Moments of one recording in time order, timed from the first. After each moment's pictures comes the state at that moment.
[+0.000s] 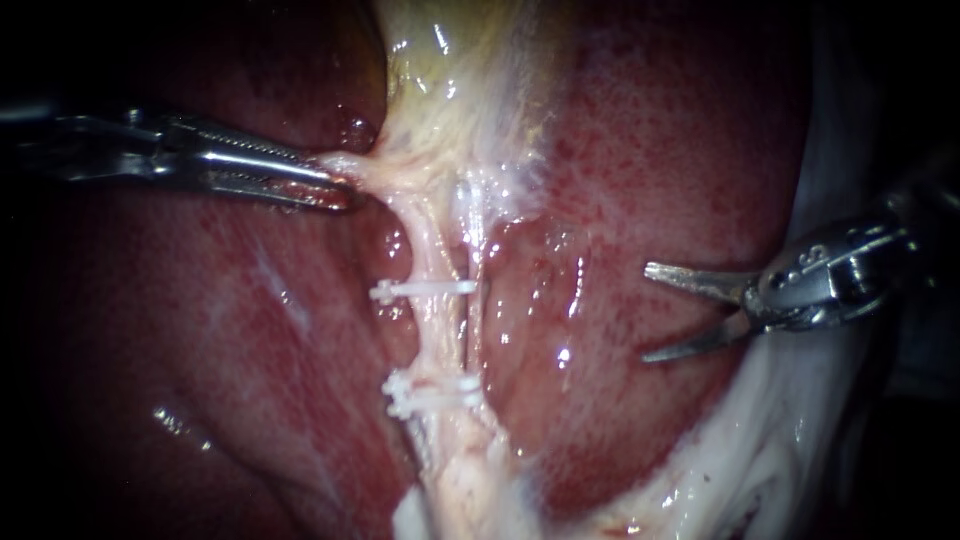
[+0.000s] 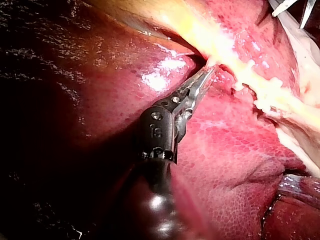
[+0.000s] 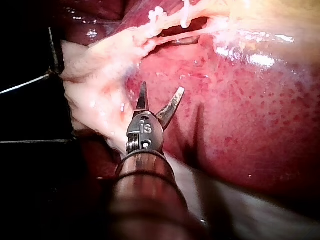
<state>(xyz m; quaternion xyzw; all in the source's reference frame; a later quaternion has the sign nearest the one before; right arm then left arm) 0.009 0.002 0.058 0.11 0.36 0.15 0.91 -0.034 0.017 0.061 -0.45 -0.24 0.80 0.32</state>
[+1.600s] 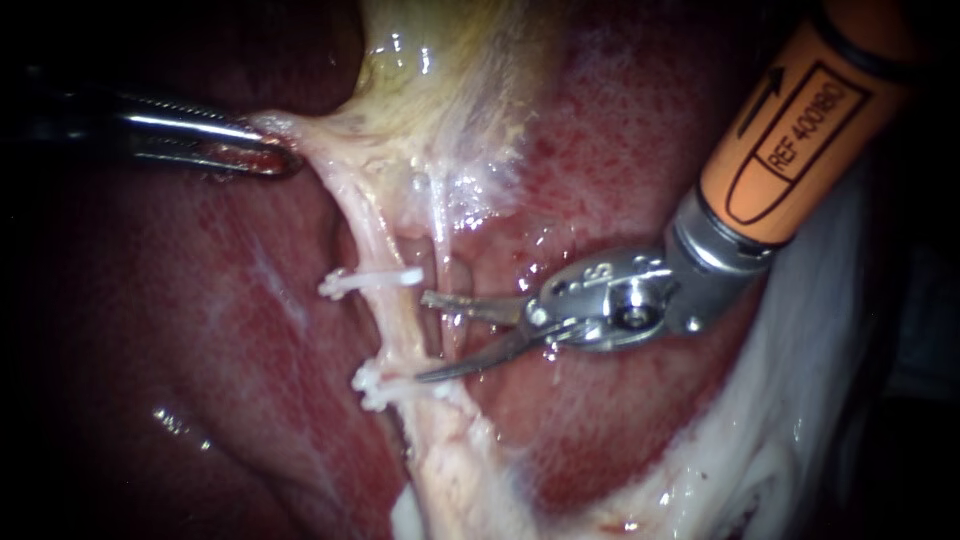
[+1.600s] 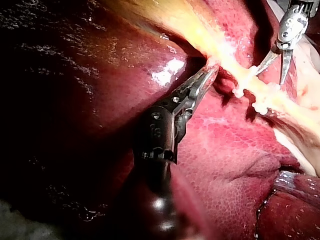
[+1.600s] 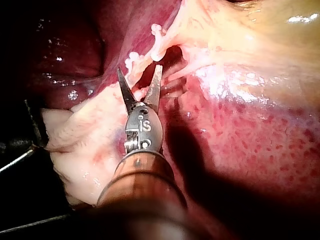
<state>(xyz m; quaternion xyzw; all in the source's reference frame) 0.024 0.000 0.063 0.34 0.43 0.14 0.82 -0.030 0.019 0.056 -0.45 -0.23 0.79 0.34</state>
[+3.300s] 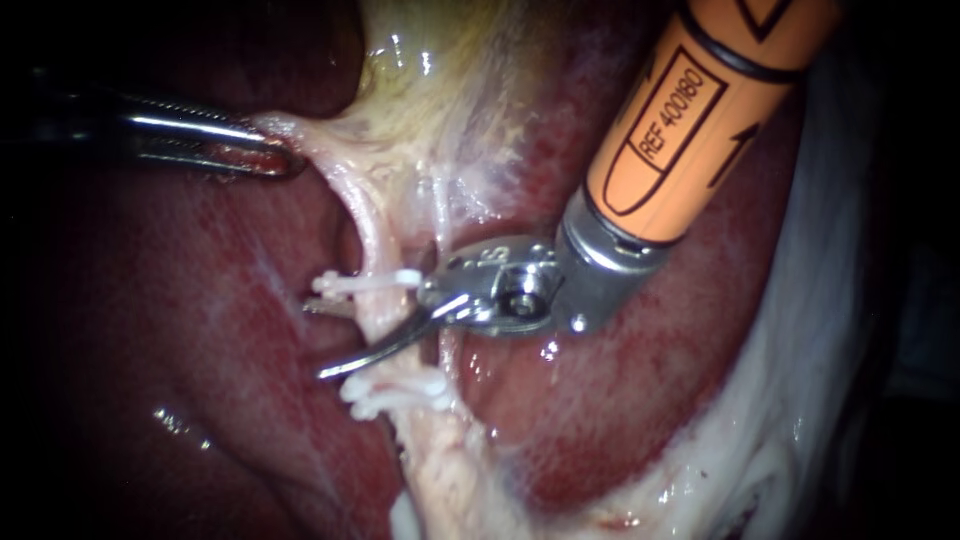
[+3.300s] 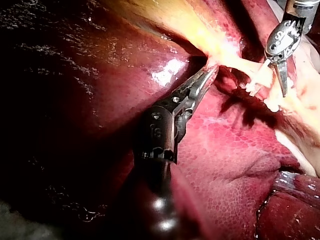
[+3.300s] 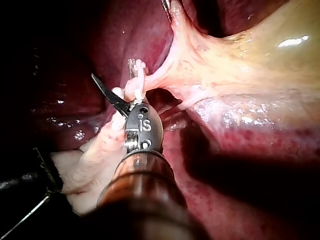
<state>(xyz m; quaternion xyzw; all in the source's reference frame) 0.032 0.002 0.060 0.45 0.51 0.14 0.72 -0.030 0.019 0.056 -0.45 -0.22 0.79 0.34</state>
